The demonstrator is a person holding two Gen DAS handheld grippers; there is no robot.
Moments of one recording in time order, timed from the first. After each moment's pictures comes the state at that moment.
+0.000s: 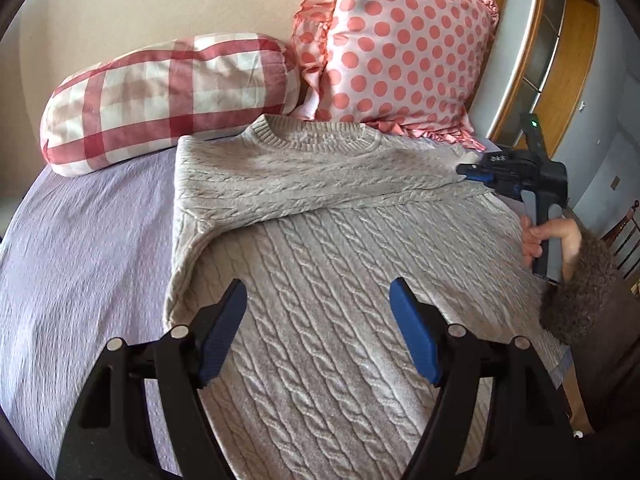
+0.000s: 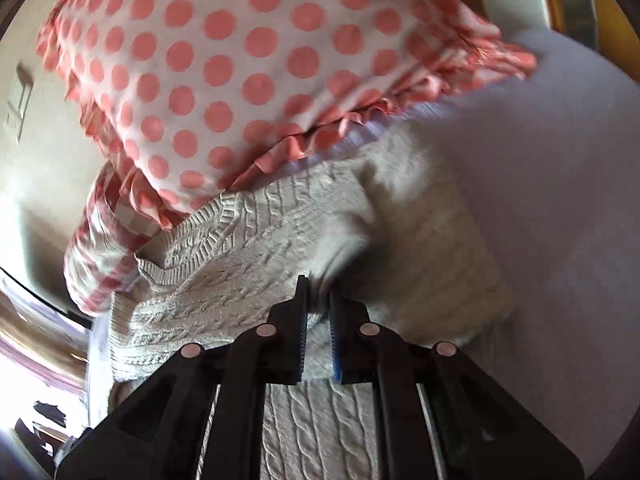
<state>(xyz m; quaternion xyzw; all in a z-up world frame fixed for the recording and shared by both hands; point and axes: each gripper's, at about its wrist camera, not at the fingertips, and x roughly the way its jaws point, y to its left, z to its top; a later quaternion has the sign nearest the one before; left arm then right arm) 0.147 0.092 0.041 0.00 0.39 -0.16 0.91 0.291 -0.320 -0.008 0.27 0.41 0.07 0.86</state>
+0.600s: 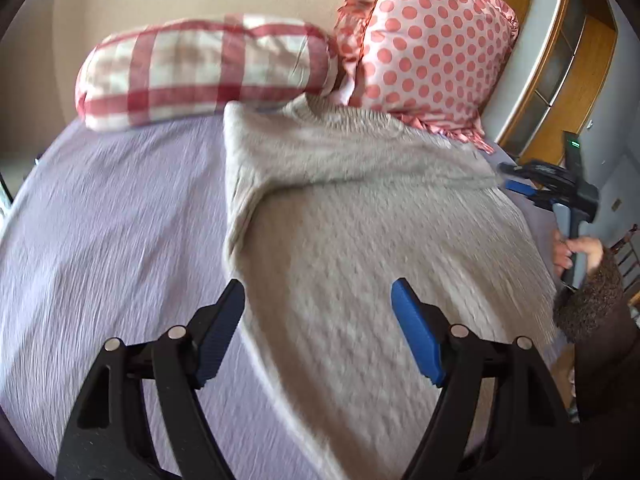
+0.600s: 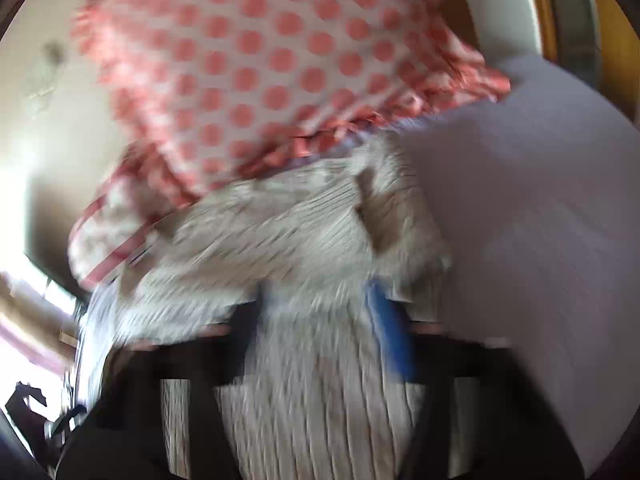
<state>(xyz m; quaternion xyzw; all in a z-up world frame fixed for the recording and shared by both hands) 0.105 0.149 0.032 -0.05 0.42 -0.15 0.89 0.219 -0.333 0.024 0.21 0.39 0.10 0.89</state>
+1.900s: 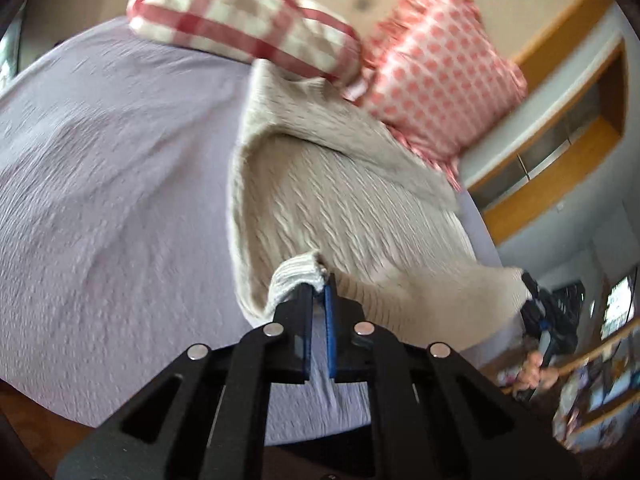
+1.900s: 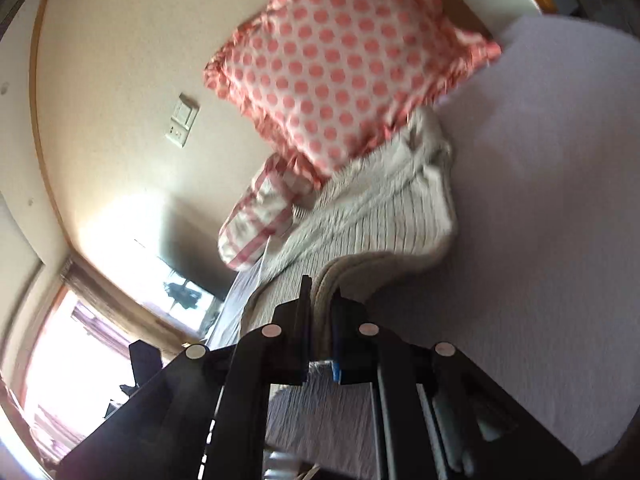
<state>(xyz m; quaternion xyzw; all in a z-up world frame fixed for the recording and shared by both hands) 0.045 0.180 0.007 -0.24 0.42 -0.16 0.86 0.057 -0.388 0.024 0.37 0.29 0.26 0.85</state>
